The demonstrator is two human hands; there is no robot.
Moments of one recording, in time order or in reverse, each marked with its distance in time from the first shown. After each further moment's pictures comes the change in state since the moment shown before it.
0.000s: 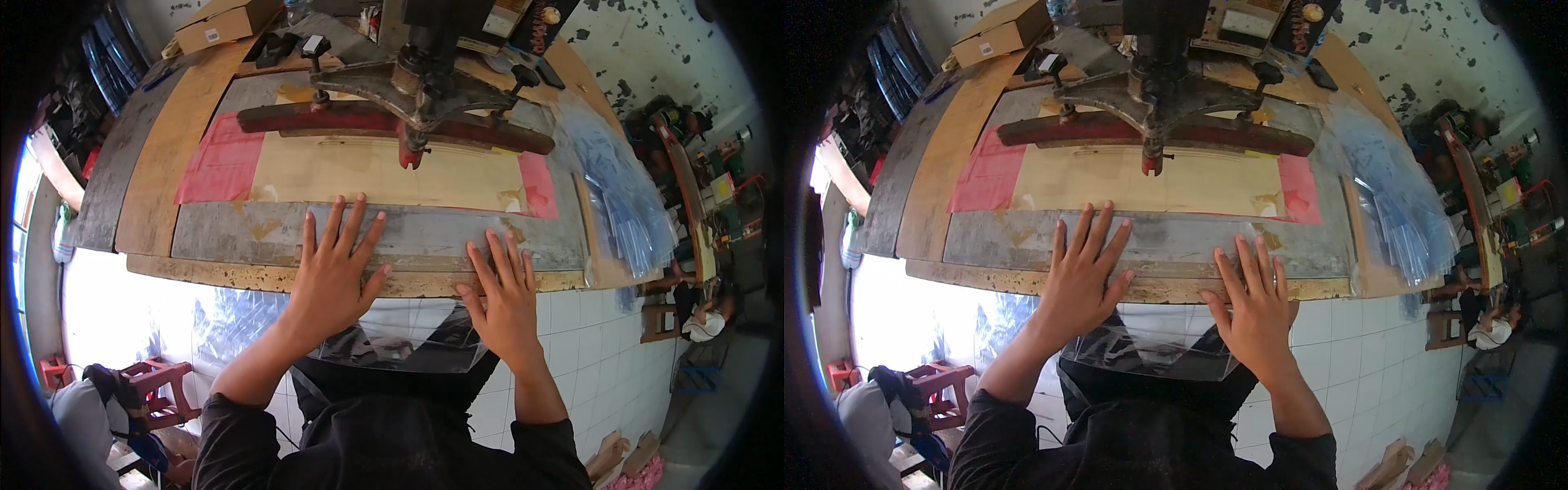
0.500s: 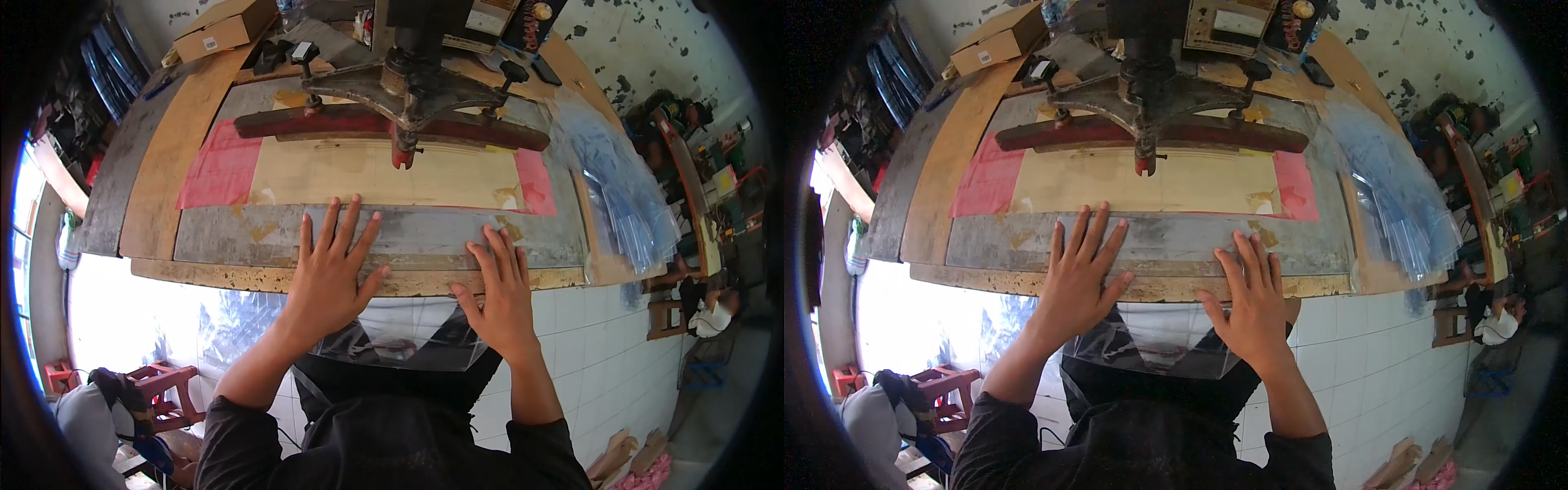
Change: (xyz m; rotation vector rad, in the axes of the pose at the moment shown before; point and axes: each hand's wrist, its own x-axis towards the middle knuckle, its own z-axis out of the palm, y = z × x) left_hand 0.000 0.001 0.001 0.008 -0.025 -0.007; right_hand -0.001 0.010 0.010 0.209 -0.026 0.025
